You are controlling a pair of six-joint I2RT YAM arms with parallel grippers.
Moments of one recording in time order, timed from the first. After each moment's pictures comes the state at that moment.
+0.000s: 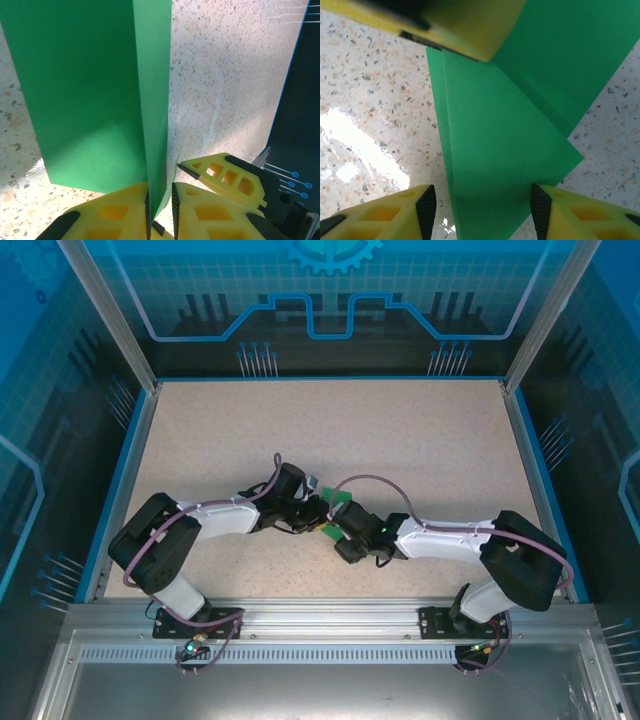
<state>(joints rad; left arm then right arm) -0.62 1.61 0.74 0.04 0.52 -1.03 0.97 1.50 0.73 -0.36 0.19 0.19</state>
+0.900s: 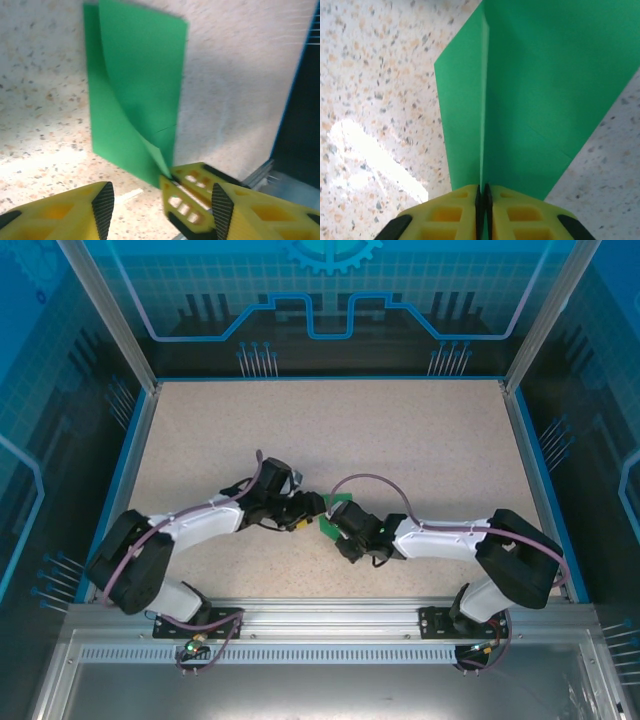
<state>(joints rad) -0.55 1.43 0.74 -0.16 0.48 -1.00 0.97 1.52 0.72 -0.31 0.16 0.23</state>
